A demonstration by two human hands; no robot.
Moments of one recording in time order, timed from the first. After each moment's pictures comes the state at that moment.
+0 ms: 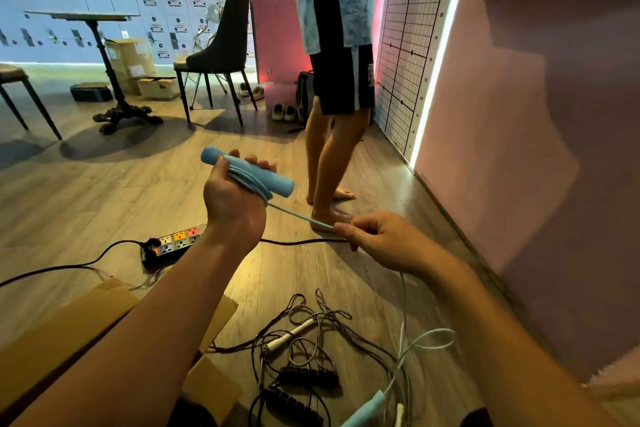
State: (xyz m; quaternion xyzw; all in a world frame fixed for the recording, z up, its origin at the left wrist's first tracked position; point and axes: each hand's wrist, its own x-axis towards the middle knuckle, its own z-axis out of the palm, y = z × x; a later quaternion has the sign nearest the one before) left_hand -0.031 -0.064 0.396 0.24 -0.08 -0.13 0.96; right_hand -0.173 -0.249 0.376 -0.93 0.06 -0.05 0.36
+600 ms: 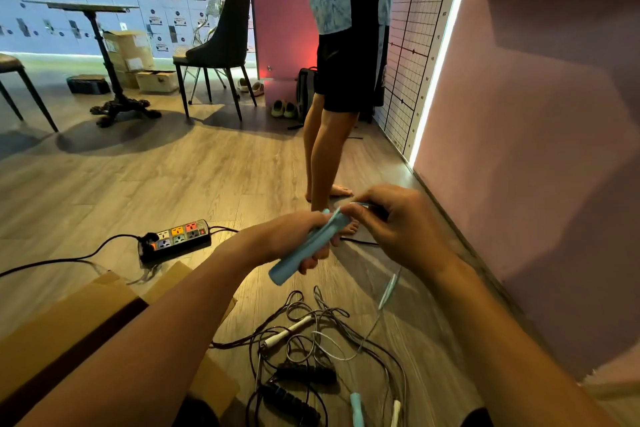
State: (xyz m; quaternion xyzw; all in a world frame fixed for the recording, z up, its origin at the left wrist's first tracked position) left_hand -0.047 -0.078 0.368 0.70 -0.34 -0.43 0.46; right_hand -0.177 -0.243 0.387 -0.91 -0.06 -0.33 0.26
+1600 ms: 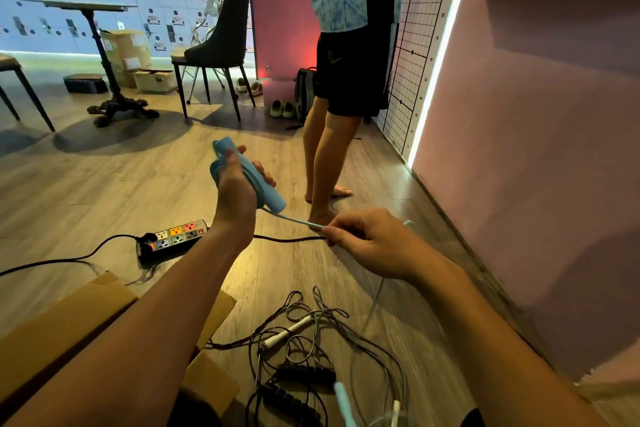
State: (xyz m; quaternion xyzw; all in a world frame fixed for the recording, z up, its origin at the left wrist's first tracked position) left_hand -0.006 -0.064 0.374 0.47 -0.12 -0.04 0.88; right_hand -0.171 -0.220 0.386 -0.94 -0.03 -0.09 0.34
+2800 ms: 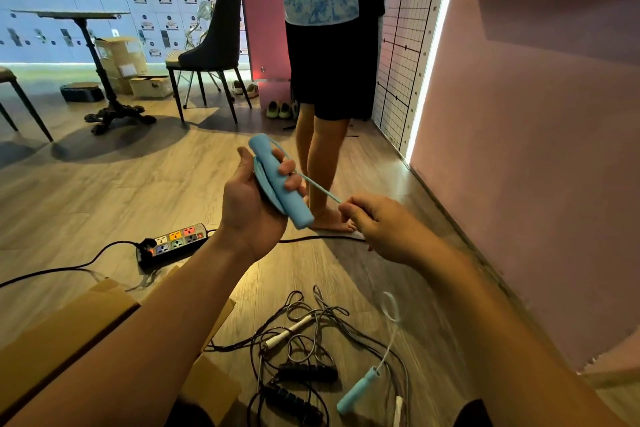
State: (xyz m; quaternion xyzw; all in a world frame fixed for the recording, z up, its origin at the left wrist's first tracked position) left_hand -0.061 -0.072 0.399 0.24 -0.22 -0.35 0.88; right_hand -0.173 -0.244 0.390 -0.91 0.05 -0.09 0.41
